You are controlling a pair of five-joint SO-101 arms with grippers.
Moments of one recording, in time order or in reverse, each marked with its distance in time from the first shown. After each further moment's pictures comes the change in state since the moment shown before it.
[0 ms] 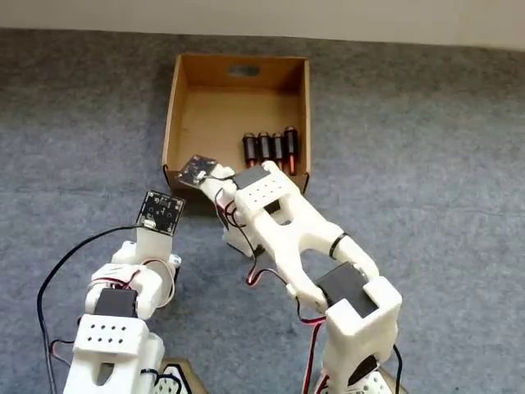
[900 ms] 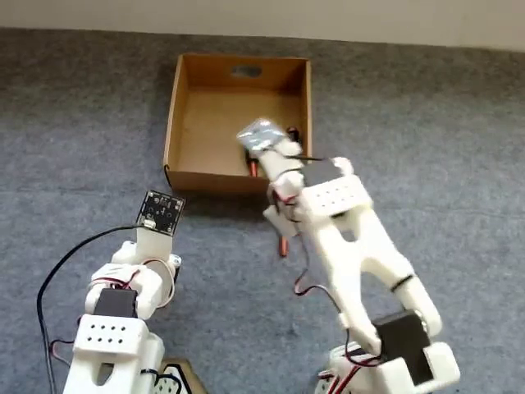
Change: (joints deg) left arm 0.0 0.0 0.0 0.0 0.0; right arm 15.9 -24.1 14.1 0.9 -5.2
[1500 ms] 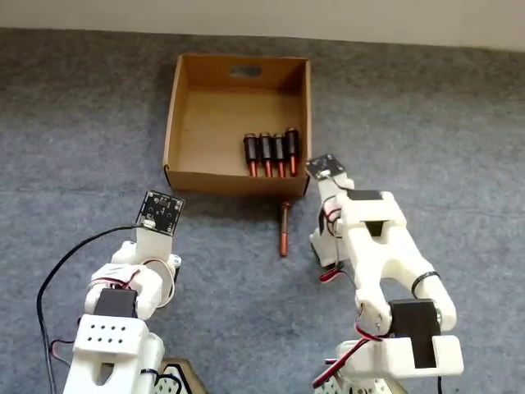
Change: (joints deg) left arm 0.0 0.0 0.0 0.0 0.0; right arm 12.7 7.9 16.8 -12.5 0.0
